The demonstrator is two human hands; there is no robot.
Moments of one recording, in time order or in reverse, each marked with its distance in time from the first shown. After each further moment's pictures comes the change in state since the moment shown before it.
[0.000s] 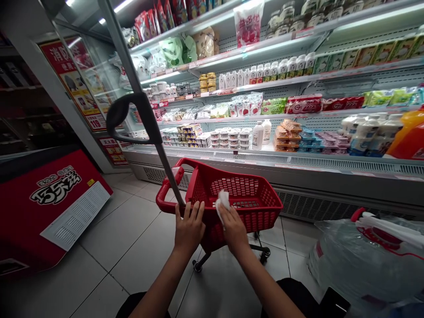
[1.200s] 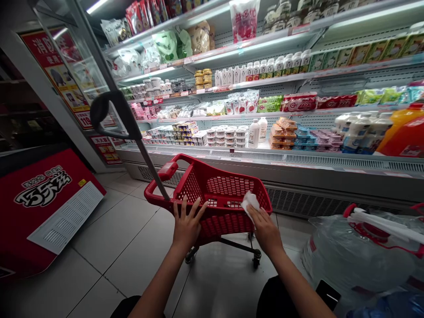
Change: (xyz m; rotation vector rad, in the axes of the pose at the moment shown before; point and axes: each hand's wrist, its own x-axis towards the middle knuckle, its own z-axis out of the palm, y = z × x) left_hand 0.002 -0.010 0.034 -0.055 -0.029 0.080; right_hand -0.060 0.112 -0.027 -0.200 -0.050 0.088
